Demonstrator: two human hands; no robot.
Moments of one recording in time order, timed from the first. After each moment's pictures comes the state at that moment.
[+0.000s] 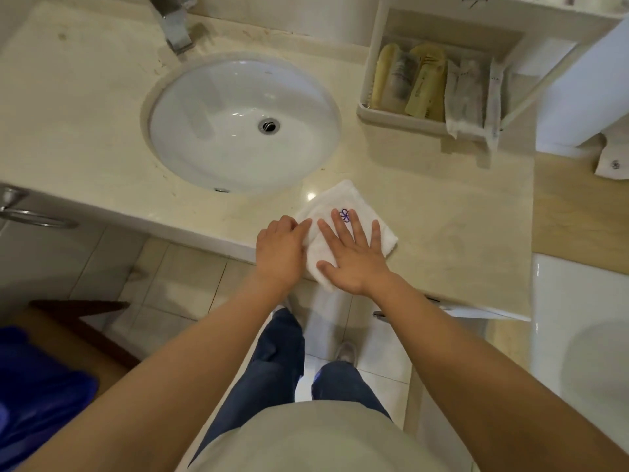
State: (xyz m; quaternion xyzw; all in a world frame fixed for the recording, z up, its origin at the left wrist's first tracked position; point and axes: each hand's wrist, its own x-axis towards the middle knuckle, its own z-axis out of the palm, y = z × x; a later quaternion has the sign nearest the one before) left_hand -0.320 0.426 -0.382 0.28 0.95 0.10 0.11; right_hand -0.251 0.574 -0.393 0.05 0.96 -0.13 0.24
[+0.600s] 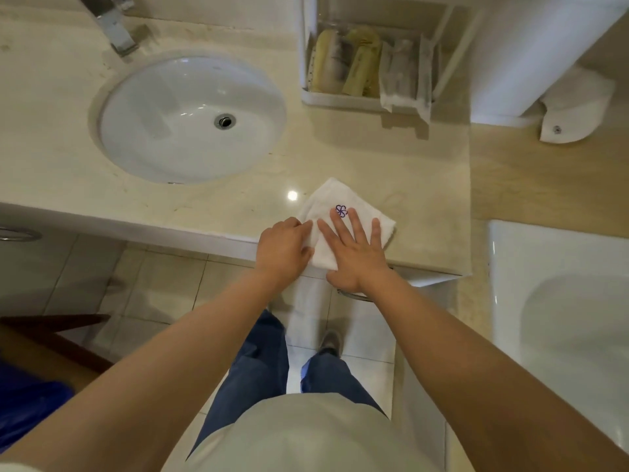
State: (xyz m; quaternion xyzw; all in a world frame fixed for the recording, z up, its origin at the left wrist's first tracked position) left_hand -0.257 0.485 -0.373 0.35 0.92 0.09 0.17; right_hand -0.167 0.621 -0.389 0.10 0.96 -0.08 0.24
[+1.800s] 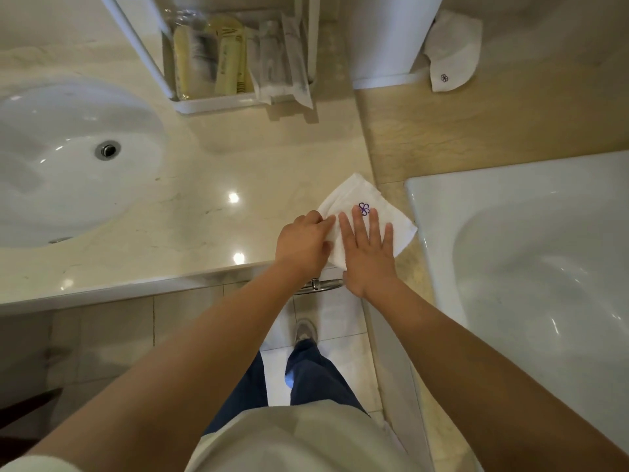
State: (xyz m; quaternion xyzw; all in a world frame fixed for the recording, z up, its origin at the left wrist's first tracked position) left_hand -0.188 0.632 -0.376 0.51 0.83 0.07 0.22; right_hand -0.064 0.705 -0.391 0.33 0.91 -0.09 0.25
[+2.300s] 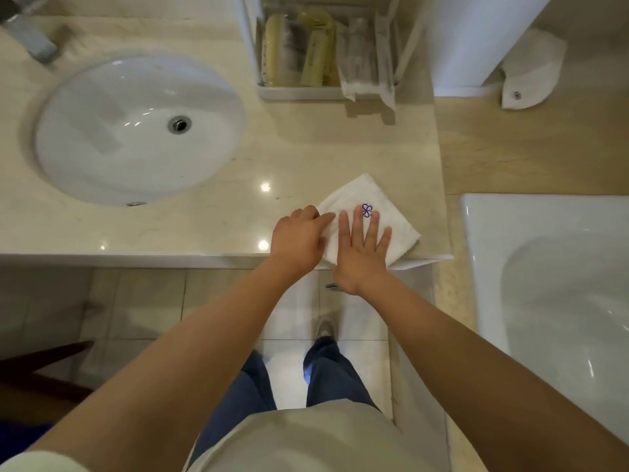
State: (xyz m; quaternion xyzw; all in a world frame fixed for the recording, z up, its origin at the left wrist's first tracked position) left_hand -0.261 0.546 -0.376 0.46 0.87 0.08 0.18; right_hand -0.154 0.630 -0.383 0.29 0.90 -0.16 0.28
